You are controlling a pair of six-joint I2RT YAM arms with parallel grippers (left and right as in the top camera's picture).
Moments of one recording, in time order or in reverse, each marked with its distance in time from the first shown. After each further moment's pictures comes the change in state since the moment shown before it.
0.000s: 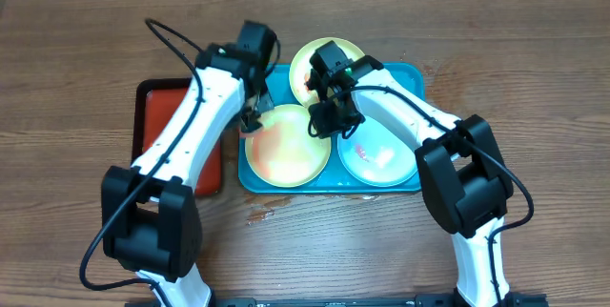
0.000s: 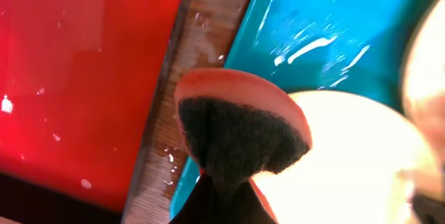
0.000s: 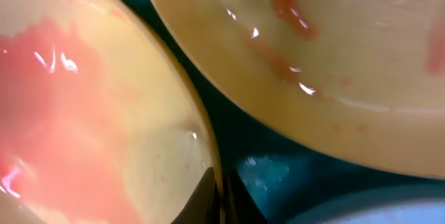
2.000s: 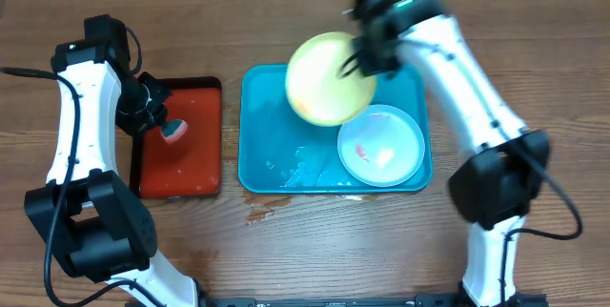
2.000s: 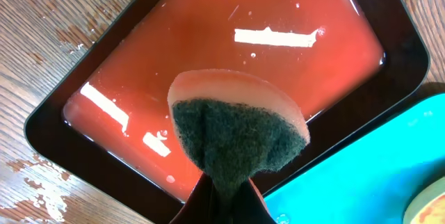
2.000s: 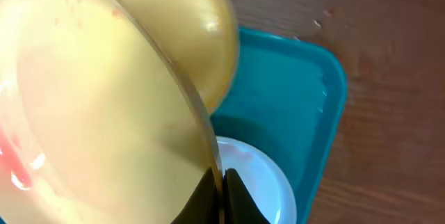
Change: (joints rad) left arm 0.517 0.000 0.058 -0.143 0.242 0.000; right arm -0.253 -0.035 0.472 -0.392 0.129 -0.056
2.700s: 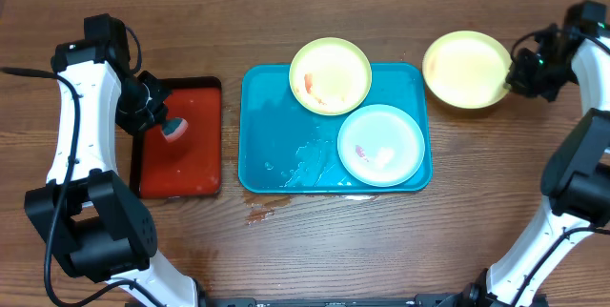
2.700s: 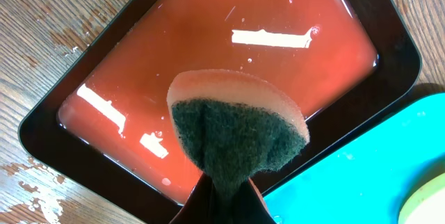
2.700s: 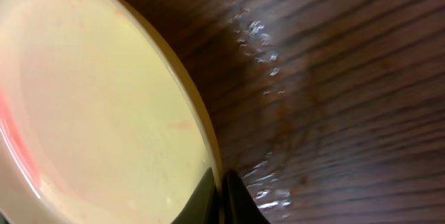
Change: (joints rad) left arm 0.000 0.000 0.000 0.011 0.004 0.000; right arm -0.693 0.028 -0.383 0.327 -0.249 0.004
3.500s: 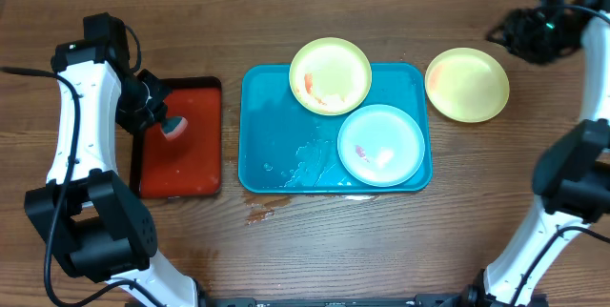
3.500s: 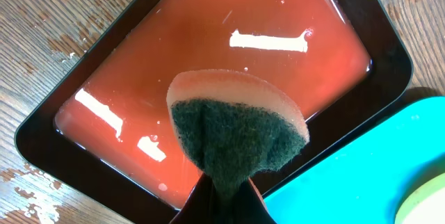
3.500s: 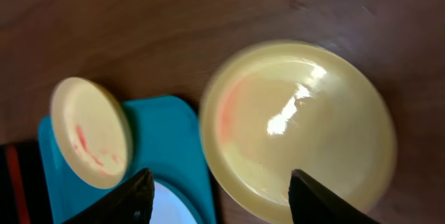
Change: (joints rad) left arm 0.000 0.000 0.000 0.016 -0.001 0.000; right arm 0.108 0.005 0.348 -0.202 -0.241 -0.133
